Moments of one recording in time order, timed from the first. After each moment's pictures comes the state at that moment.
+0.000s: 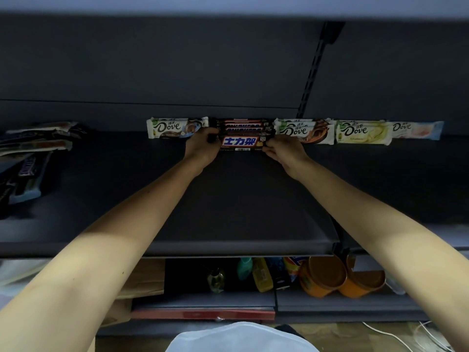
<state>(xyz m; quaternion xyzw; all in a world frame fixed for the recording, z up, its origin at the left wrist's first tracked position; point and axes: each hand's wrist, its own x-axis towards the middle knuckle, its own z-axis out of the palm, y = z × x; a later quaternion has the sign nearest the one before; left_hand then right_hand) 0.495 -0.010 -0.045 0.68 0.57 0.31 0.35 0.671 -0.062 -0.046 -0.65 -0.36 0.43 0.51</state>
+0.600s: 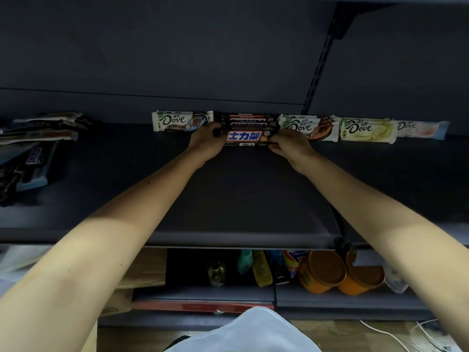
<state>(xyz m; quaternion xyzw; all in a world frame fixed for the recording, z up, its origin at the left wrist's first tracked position) 0.490 -0.020 -0.035 0.70 0.55 0.28 0.36 0.673 -0.062 -0.043 -0.69 -0.38 0.40 0.47</state>
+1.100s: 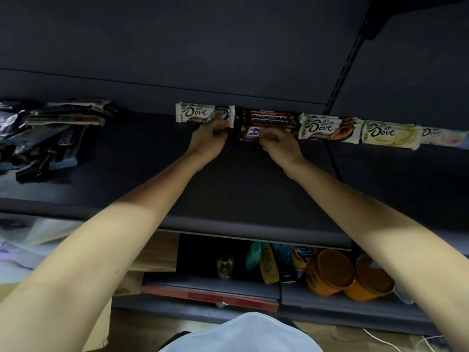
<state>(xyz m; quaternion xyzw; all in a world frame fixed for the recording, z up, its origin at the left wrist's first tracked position) 0.448 -0.032 -0.043 0.67 0.53 0.34 0.39 0.617 -0.071 -0.049 -0.66 -0.52 0.33 0.43</state>
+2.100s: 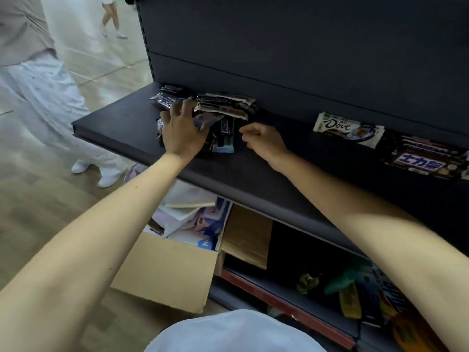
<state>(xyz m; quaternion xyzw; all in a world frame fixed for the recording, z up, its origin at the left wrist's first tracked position) 0.134 -0.044 -0.048 0.57 0.74 0.36 0.02 0.309 -0.022 -0.043 -0.54 -0.65 0.42 0.33</state>
